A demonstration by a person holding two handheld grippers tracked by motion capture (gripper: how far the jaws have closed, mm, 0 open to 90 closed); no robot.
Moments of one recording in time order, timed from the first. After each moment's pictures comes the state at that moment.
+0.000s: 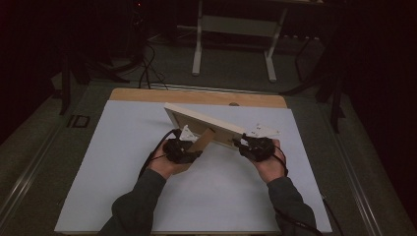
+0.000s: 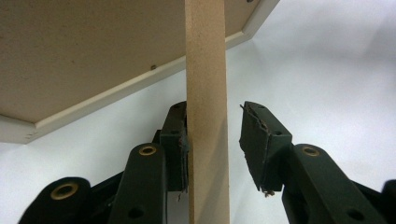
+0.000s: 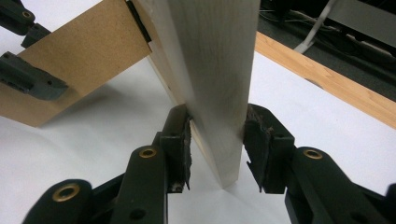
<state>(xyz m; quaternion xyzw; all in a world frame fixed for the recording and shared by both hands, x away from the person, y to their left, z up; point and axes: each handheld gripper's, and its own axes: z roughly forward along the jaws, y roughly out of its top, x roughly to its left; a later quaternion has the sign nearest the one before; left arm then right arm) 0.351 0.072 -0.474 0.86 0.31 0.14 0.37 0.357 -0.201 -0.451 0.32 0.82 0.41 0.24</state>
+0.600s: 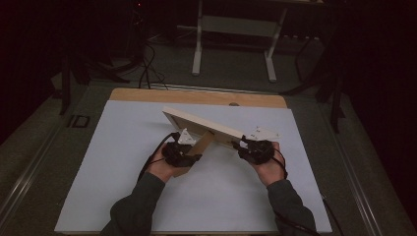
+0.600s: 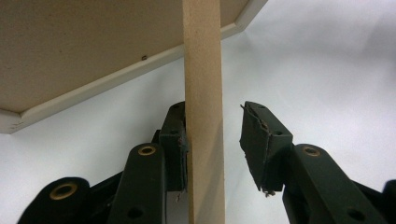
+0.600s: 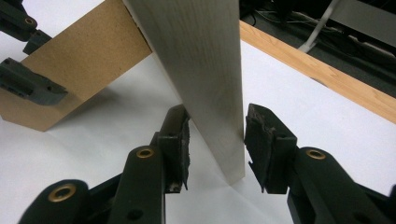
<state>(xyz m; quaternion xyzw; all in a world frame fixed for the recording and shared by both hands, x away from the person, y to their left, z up) 0.344 0.074 -0.480 0.86 0.31 0.13 0.38 0.351 -0.199 -0.455 0.32 0.82 0.41 0.24</state>
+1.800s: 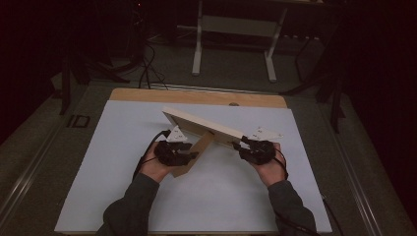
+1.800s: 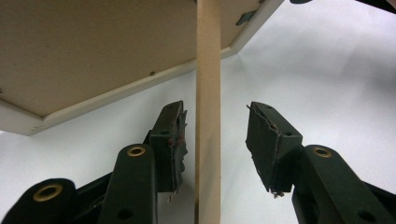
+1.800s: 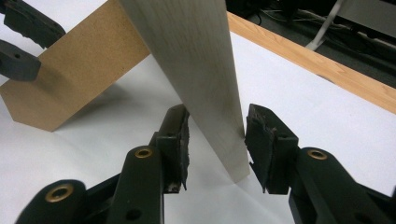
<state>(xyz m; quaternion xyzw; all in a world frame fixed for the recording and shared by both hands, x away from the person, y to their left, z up) 0.336 0.096 -0.465 0.84 0.31 0.12 0.42 0.351 -0.204 -0.456 0.33 0.81 0.42 0.23</state>
